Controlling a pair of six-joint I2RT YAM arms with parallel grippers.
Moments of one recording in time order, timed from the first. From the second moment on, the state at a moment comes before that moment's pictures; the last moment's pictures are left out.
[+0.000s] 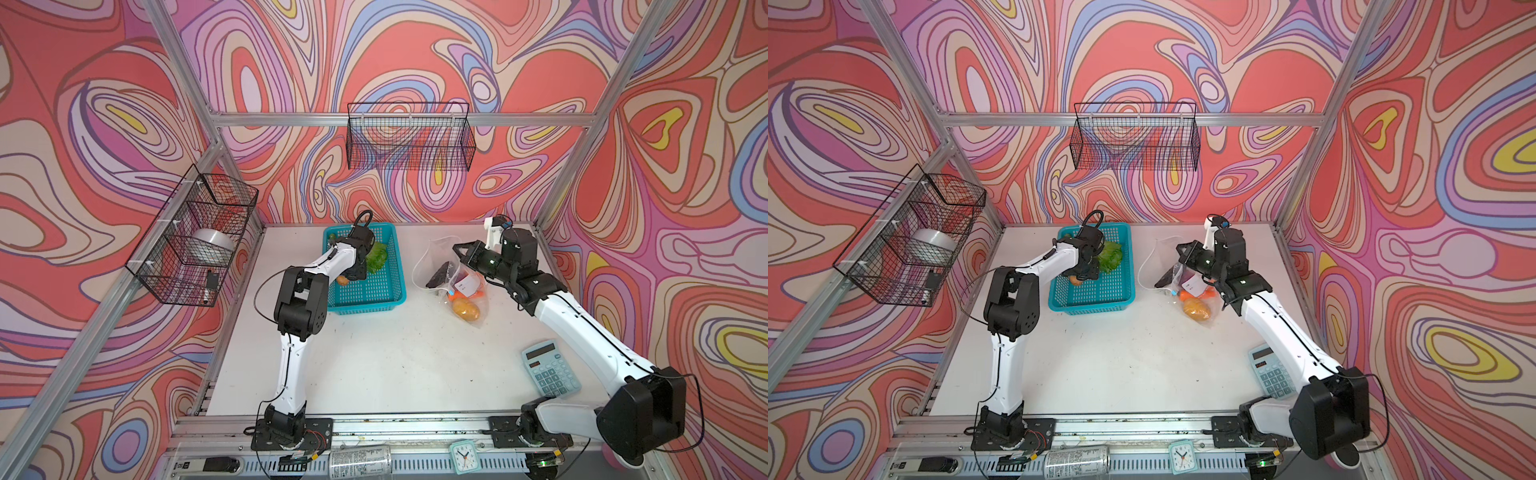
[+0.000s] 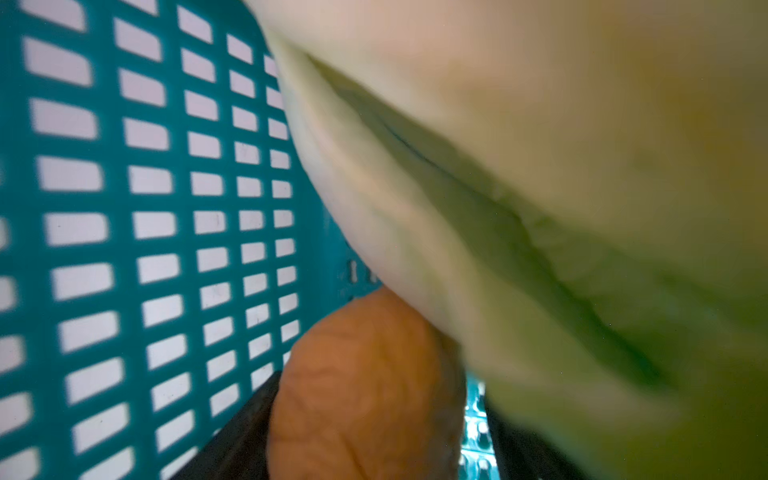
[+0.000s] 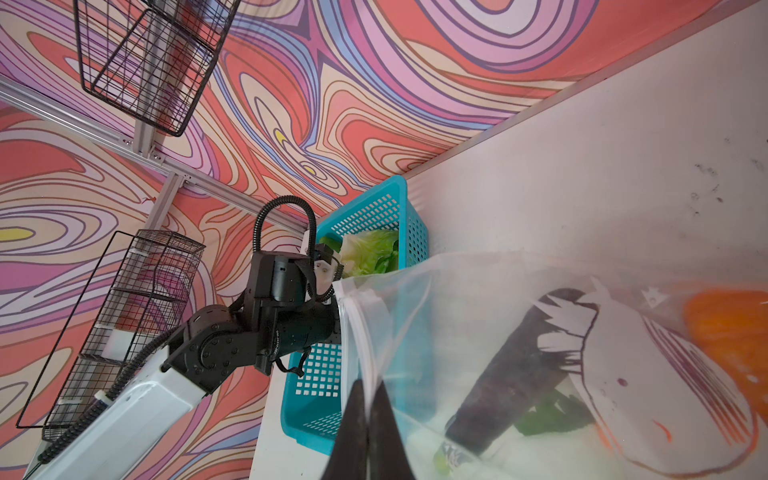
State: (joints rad) left arm -0.33 2.24 1.78 -0.81 -0.38 -0.31; right arm 0.29 1.30 1.10 -0.15 -0.30 0.77
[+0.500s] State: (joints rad) left arm -0.33 2.22 1.74 -0.79 -0.38 -0.31; right arm 0.29 1.30 1.10 -0.15 -0.30 0.77
